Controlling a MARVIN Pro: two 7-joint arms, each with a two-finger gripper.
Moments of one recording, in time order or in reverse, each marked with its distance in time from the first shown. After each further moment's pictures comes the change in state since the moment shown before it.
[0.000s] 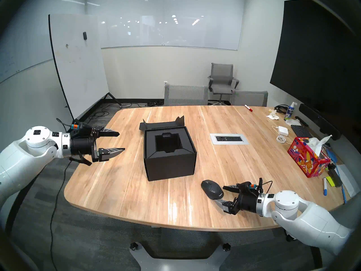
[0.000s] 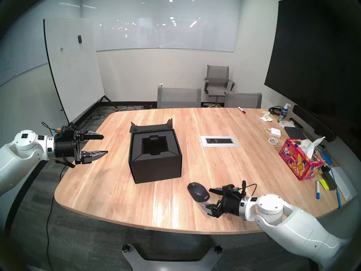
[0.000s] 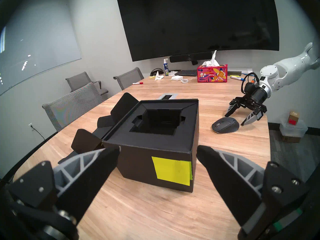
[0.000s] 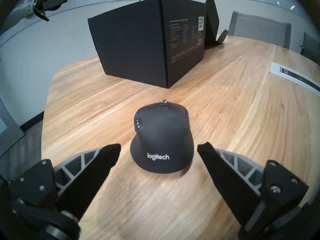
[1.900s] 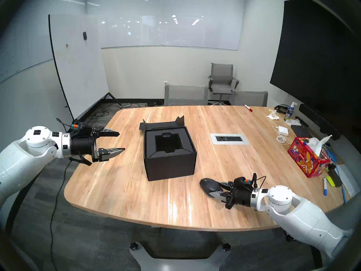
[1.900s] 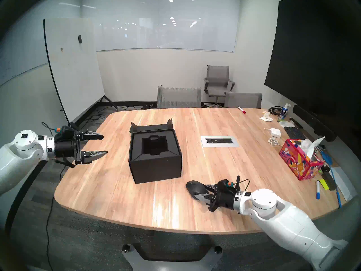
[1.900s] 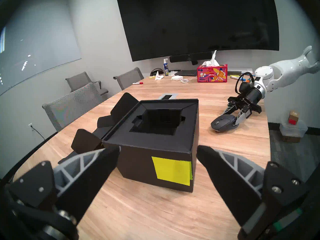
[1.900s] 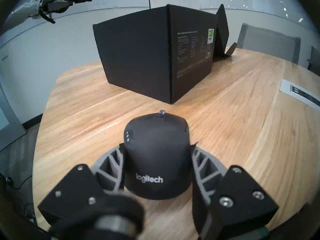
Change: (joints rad) left arm -0.003 0.003 0.005 0.000 -0.002 -0.003 0.002; right arm 0.085 -0.071 -0.008 0.046 -0.071 -0.012 0.068
